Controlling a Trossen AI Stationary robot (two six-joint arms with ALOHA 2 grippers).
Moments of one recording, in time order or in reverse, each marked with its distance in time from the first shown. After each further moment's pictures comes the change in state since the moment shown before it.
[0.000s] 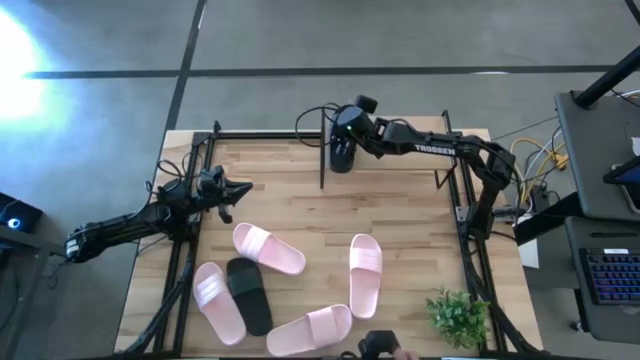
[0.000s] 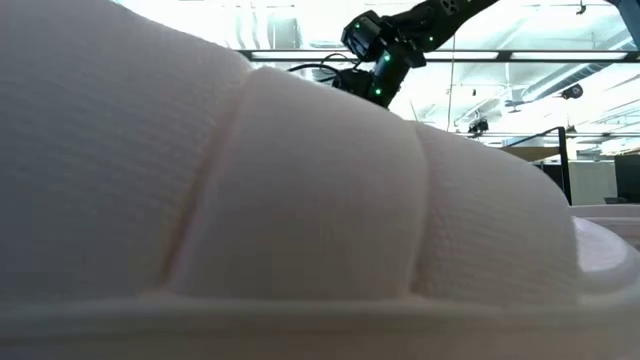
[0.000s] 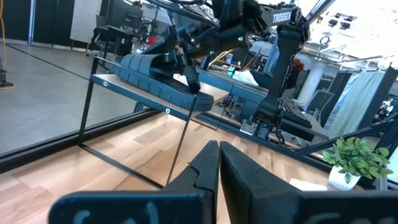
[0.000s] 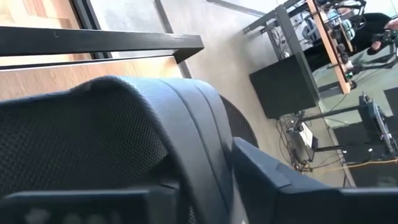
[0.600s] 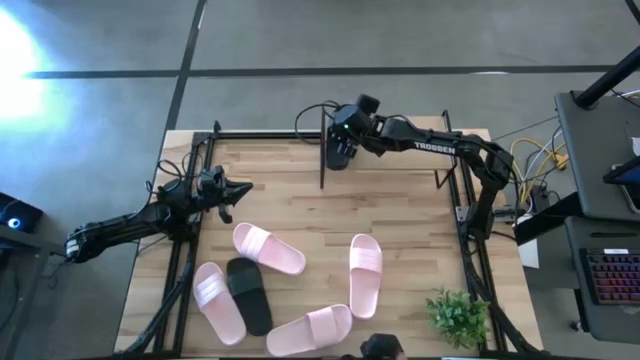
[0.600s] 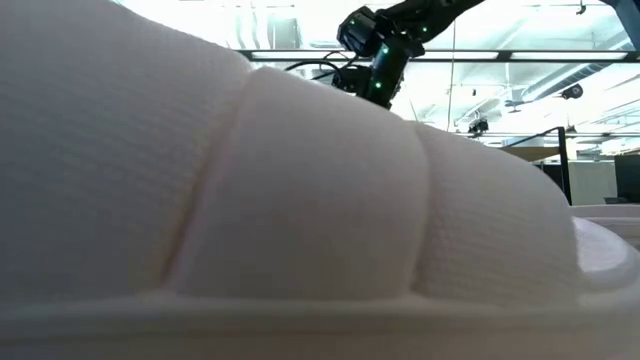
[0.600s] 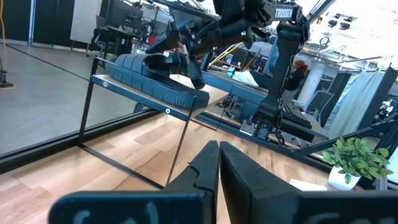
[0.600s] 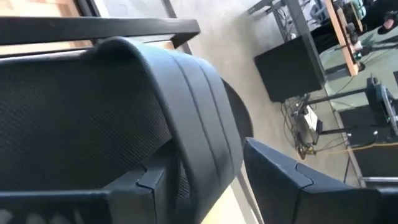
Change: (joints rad) left arm 0.000 0.000 0.000 0.000 0.000 0.000; right arm 0.014 0.003 0.087 -0.166 0.021 0.090
